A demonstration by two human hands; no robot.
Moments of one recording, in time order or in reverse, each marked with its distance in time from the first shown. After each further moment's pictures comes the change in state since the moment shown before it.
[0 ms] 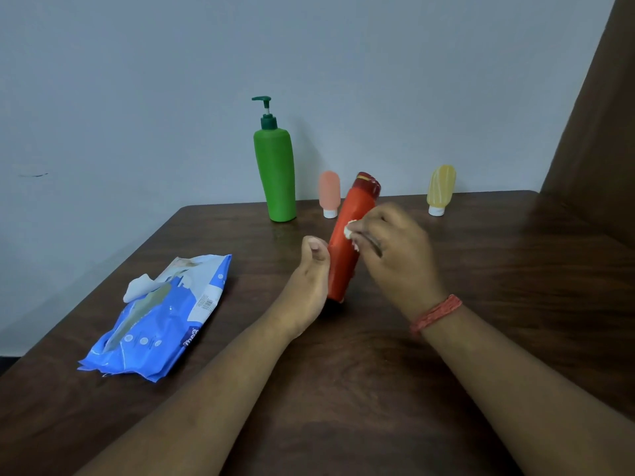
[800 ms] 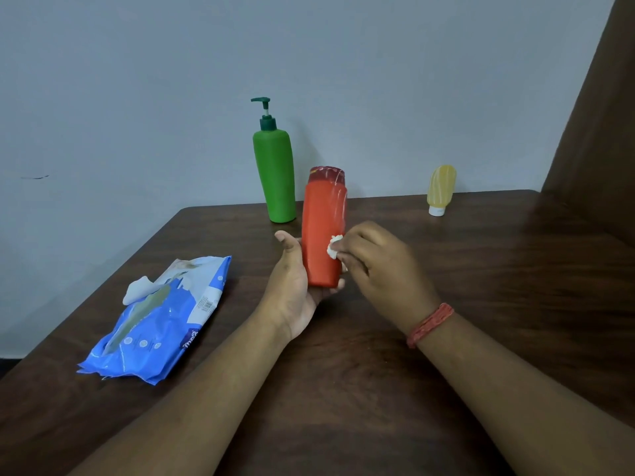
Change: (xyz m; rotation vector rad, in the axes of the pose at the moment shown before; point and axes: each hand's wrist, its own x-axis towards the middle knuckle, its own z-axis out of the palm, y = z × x) left_hand 0.005 0.006 -0.003 -0.589 0.177 -0.163; right_hand -0.012 -0.006 0.007 -0.005 -0.206 -0.048
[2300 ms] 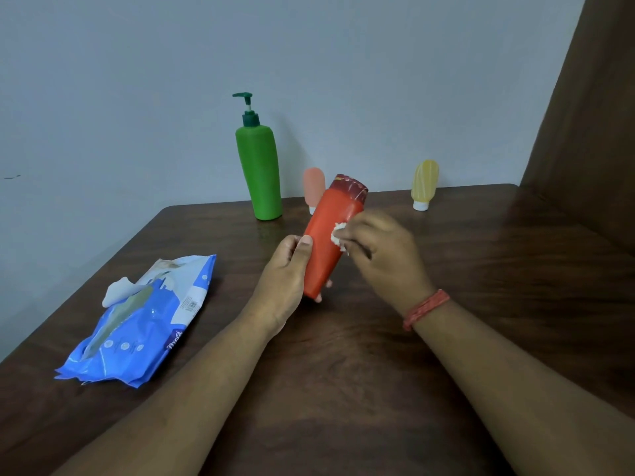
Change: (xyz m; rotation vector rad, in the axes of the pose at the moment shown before) left_hand -0.010 0.002 0.003 0.452 -0.040 0.145; right_hand 0.002 0.021 -0.004 0.031 0.156 0.046
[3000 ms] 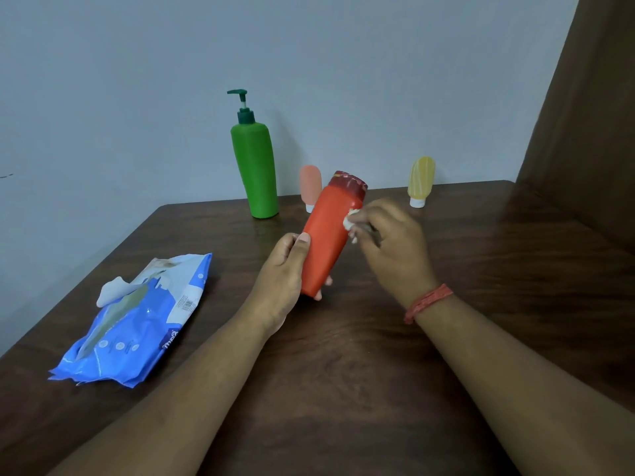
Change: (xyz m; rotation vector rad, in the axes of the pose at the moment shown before) left_hand 0.000 -0.001 0.002 -0.068 -0.023 -0.024; right_hand 0.002 0.008 -0.008 0.040 0.079 0.082
